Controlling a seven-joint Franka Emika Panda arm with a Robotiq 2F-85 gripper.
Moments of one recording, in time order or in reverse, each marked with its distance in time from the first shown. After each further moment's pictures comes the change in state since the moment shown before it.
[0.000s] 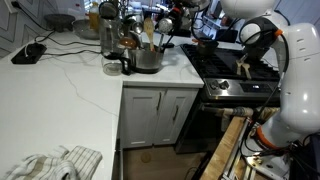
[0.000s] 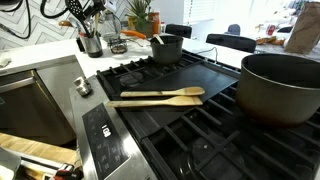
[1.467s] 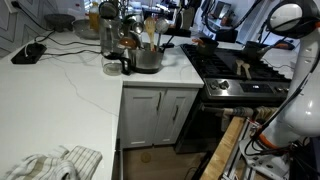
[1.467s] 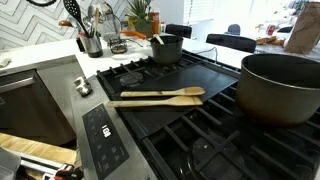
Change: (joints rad) arm 0.132 -0.293 -0.017 -0.006 -0.387 0.099 -0.490
